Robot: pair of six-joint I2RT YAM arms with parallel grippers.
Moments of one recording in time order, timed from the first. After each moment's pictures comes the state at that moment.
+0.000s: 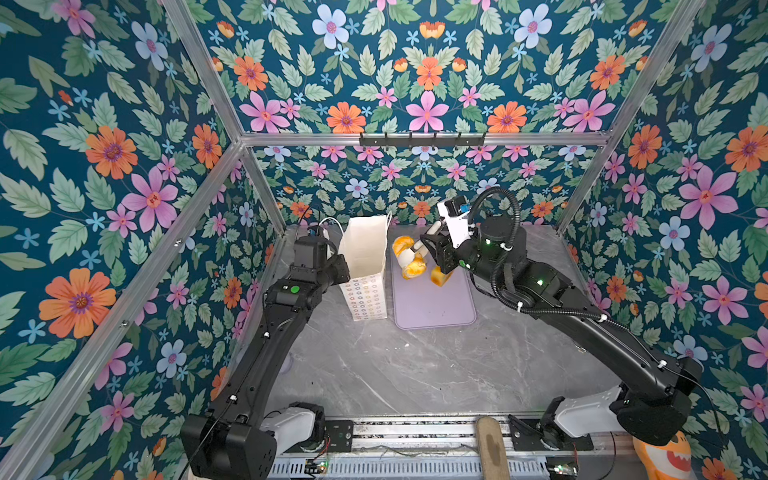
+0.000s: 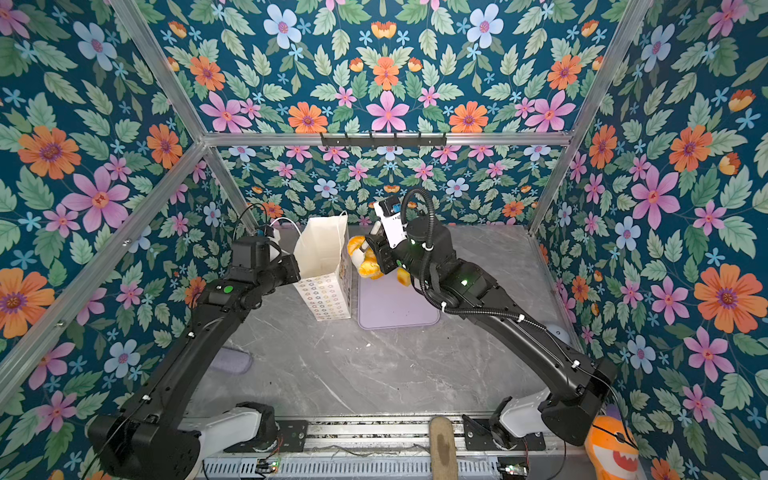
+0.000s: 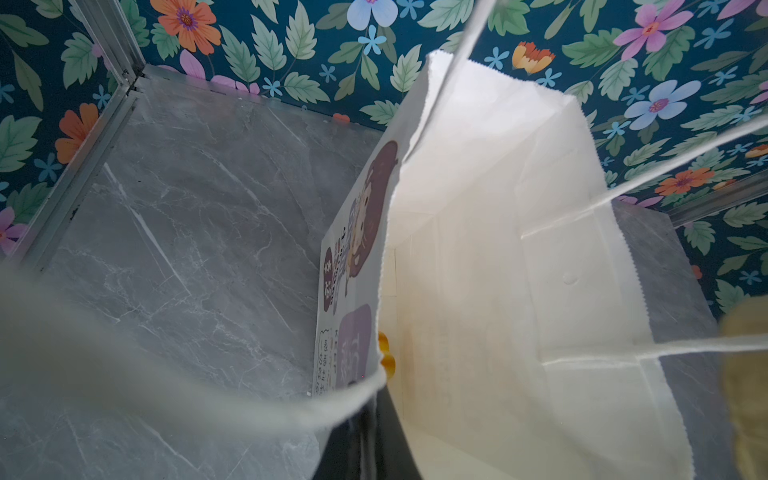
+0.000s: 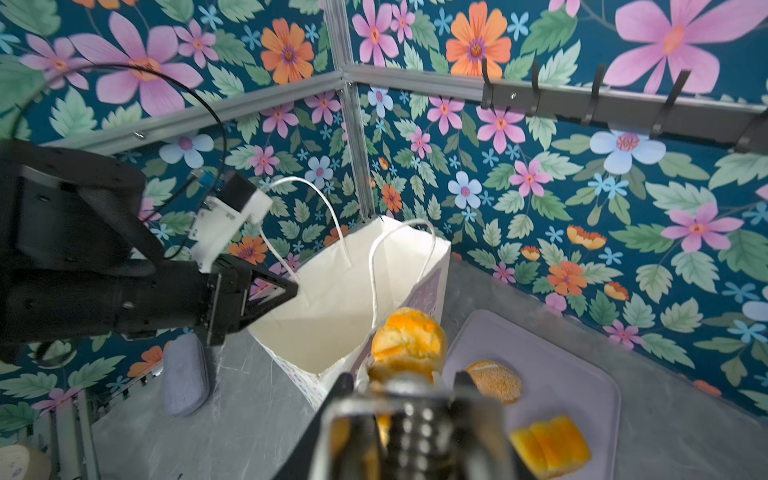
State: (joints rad) left arm -0.24 1.19 1.17 -0.60 -0.02 -0.37; right arm 0.80 1.40 1.60 -0.36 0.05 0.07
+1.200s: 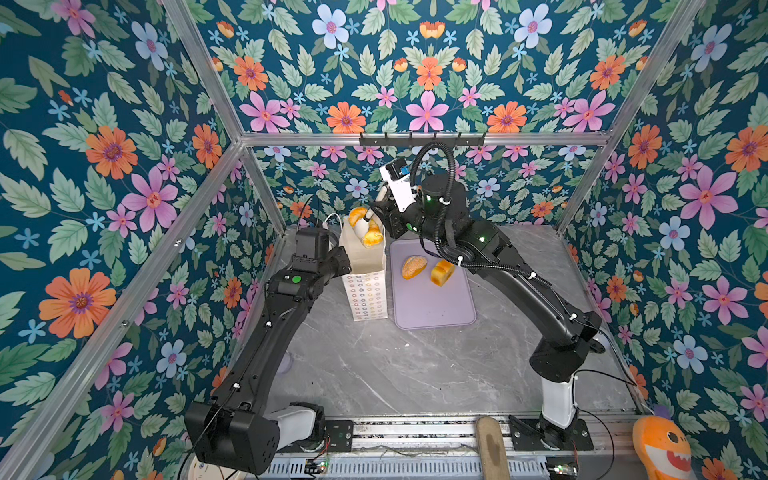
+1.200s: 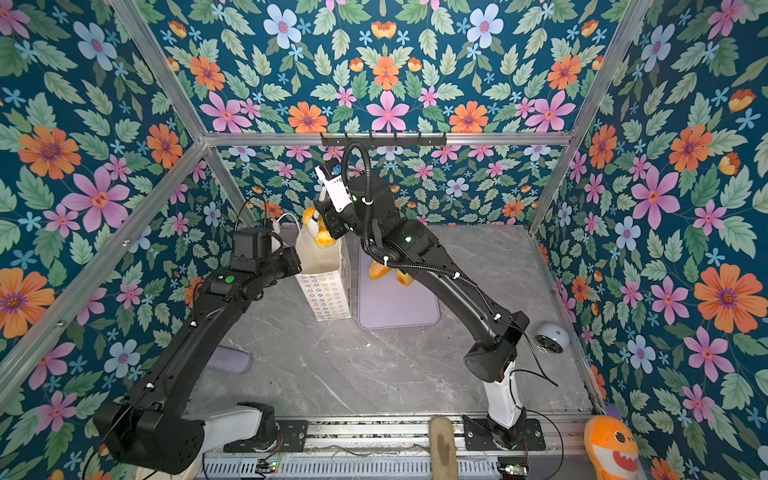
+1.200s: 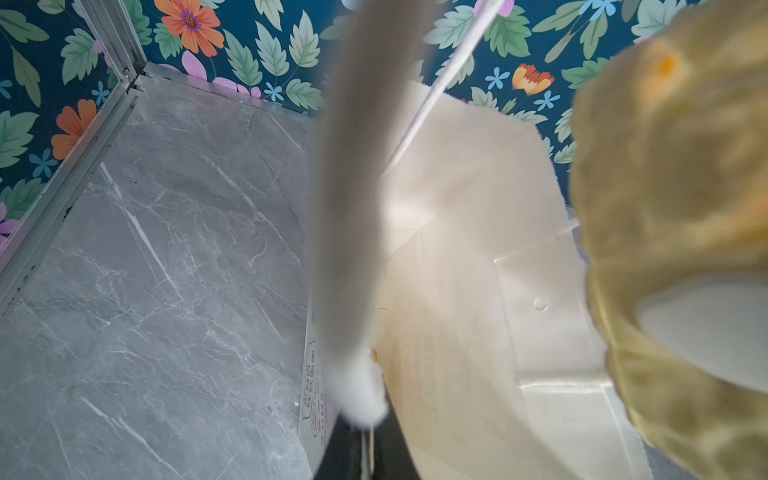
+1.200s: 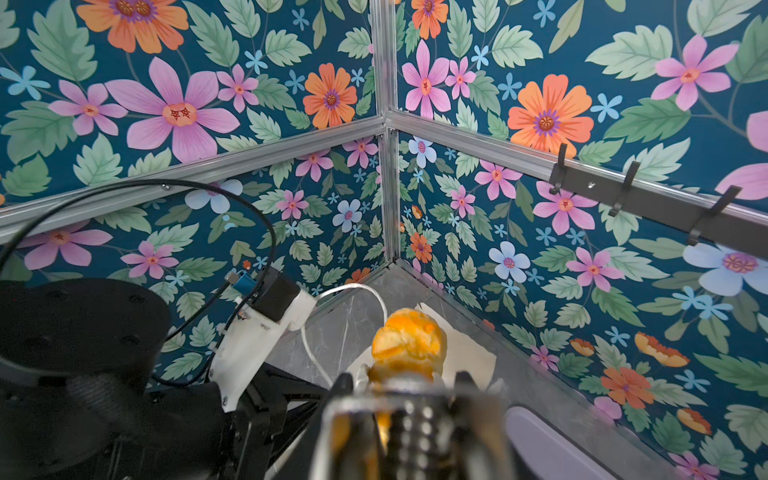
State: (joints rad) left arm -0.25 1.25 1.26 -0.63 -0.03 -0.42; right arm 0.86 1.96 2.38 -0.56 0.05 0.00
